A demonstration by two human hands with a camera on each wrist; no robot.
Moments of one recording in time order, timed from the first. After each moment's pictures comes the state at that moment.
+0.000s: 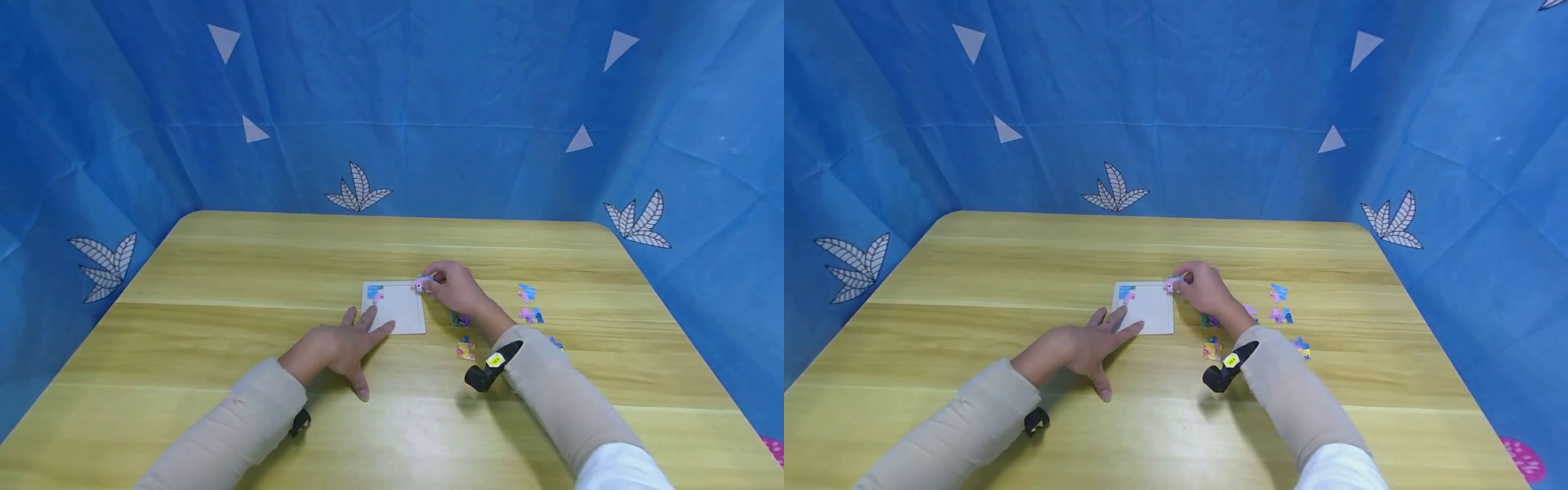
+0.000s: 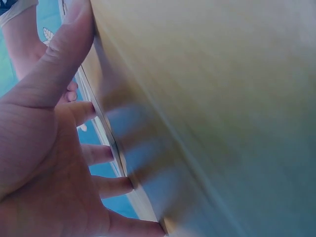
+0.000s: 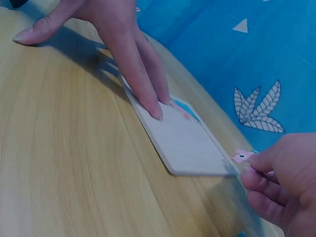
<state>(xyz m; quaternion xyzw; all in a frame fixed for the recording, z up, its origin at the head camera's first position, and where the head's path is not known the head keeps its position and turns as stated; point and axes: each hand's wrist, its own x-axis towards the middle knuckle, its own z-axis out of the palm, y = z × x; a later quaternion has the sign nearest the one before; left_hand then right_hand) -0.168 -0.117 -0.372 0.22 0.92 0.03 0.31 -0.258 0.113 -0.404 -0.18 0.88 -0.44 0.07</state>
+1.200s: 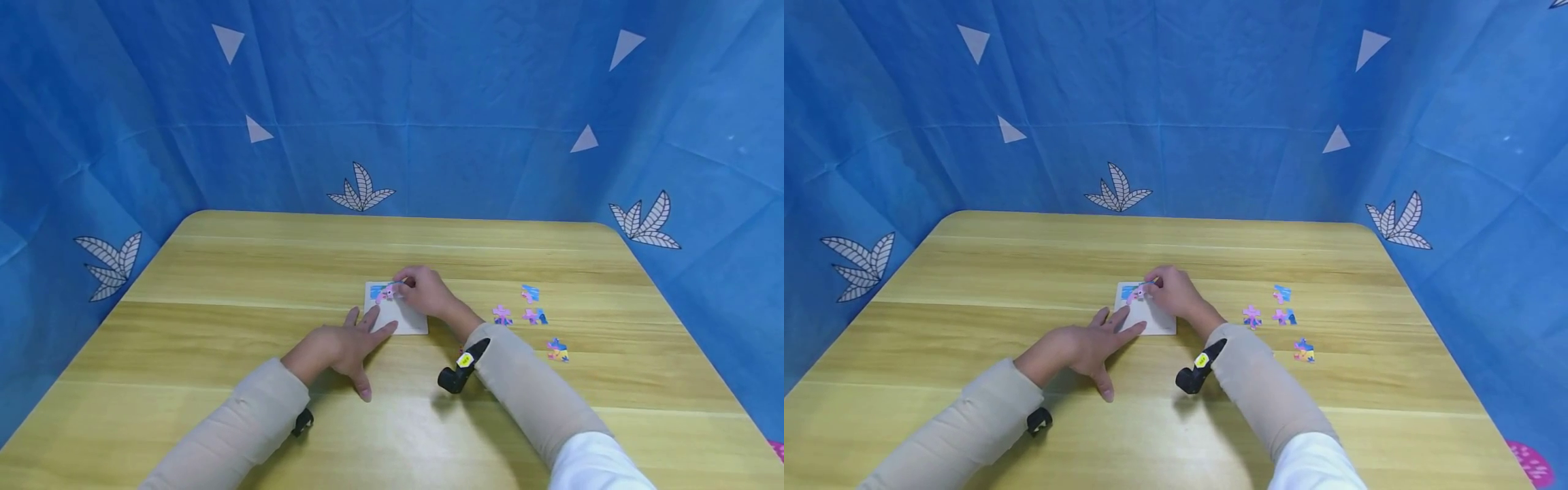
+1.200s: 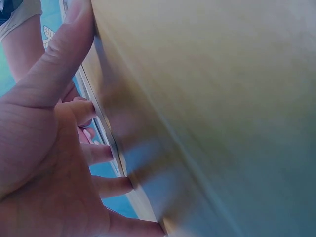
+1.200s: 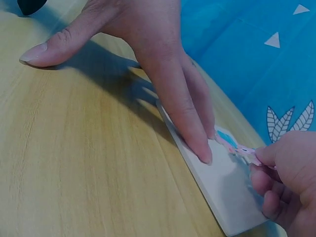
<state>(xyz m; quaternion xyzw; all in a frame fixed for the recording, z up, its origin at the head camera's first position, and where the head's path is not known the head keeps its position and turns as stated) -0.169 -0.117 -0.374 0.22 0.92 0.03 0.32 -0.262 0.061 -0.414 -0.21 0.89 -0.40 0.06</state>
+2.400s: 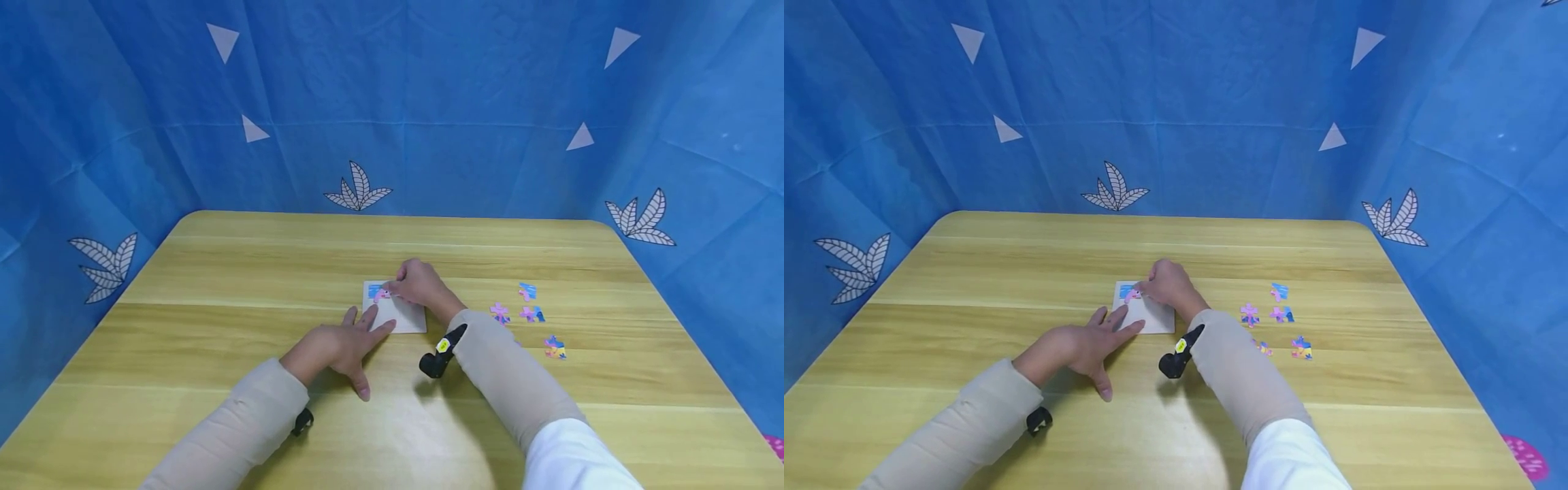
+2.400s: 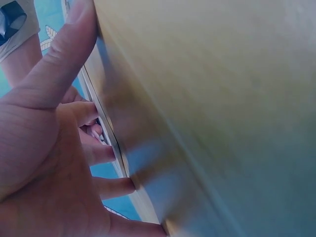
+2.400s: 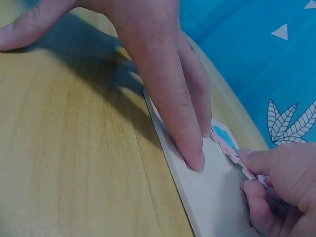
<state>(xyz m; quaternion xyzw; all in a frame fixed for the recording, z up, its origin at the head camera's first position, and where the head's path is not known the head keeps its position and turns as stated) -0.170 -0.115 -0.373 0.22 0.92 0.03 0.31 -0.274 0.046 -0.405 -0.08 0.92 -0.35 0.13</state>
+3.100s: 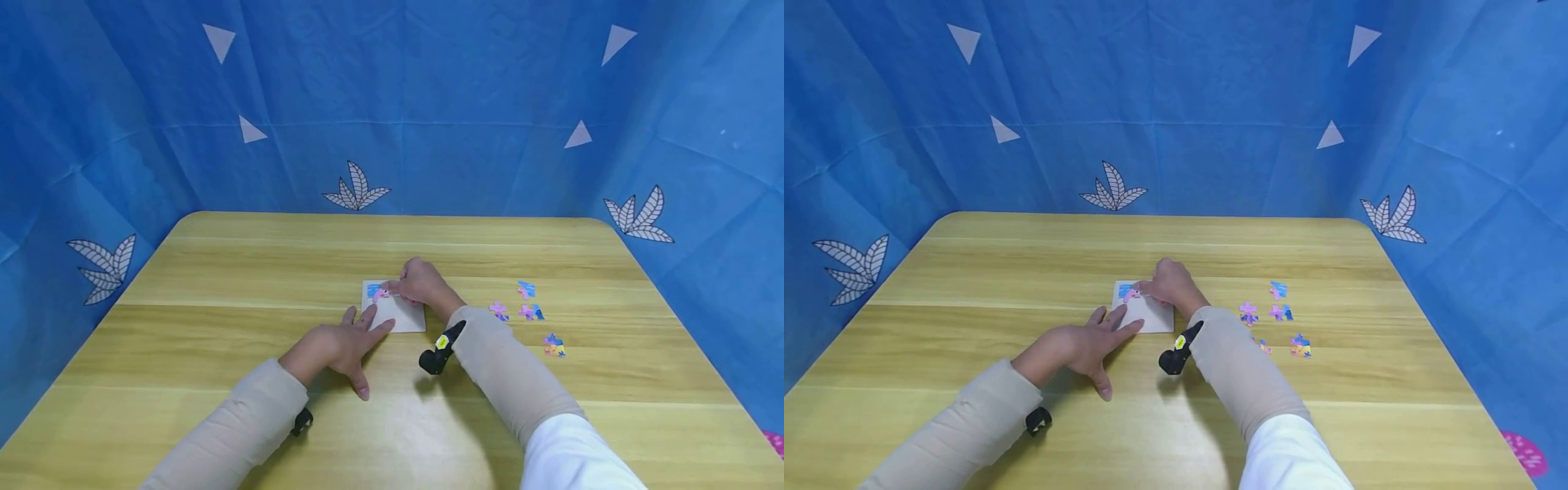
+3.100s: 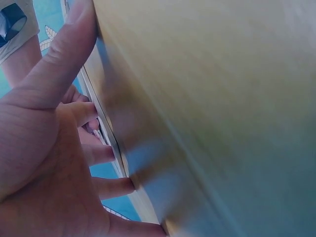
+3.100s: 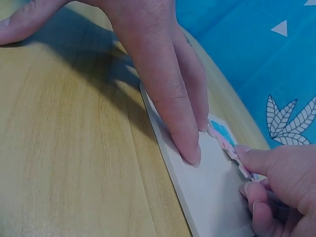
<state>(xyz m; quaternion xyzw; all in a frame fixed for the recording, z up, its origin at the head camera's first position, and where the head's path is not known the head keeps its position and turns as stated) -0.170 -0.115 -0.374 0.23 0.92 0.03 0.31 -0.279 0.048 -0.407 -0.06 0.94 -0.31 0.15</state>
